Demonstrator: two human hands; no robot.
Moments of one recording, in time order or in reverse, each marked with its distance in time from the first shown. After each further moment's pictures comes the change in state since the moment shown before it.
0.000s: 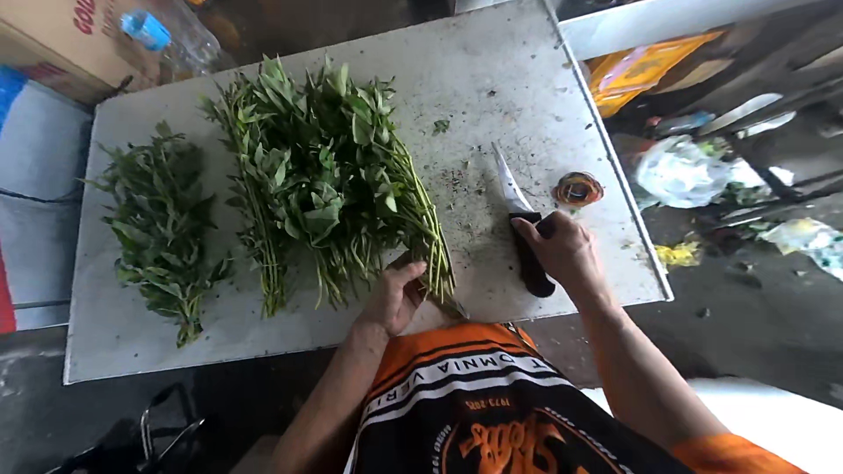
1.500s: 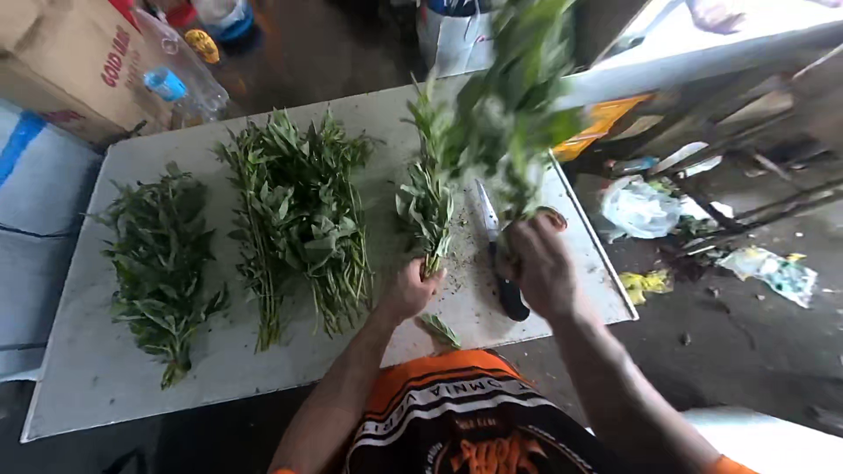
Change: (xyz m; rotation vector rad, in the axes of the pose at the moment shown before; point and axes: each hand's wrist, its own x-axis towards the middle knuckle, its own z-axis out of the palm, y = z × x) left_hand 0.055 0.014 0.020 0.993 -0.089 0.051; right_hand -0.040 -0.066 -0.036 0.986 -0.092 -0.365
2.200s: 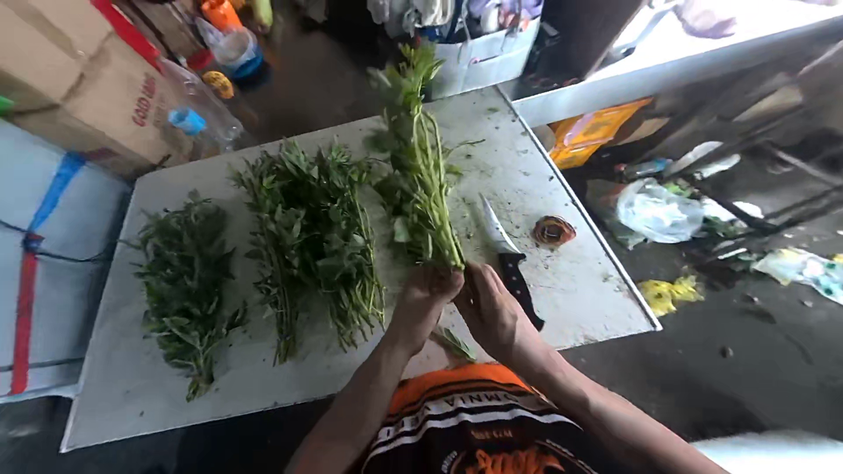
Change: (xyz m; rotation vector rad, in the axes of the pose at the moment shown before) left_hand -0.051 0.033 0.004 -0.491 0.096 0.322; right_hand -0.038 0.021 0.055 -0.597 -0.054 -0.329
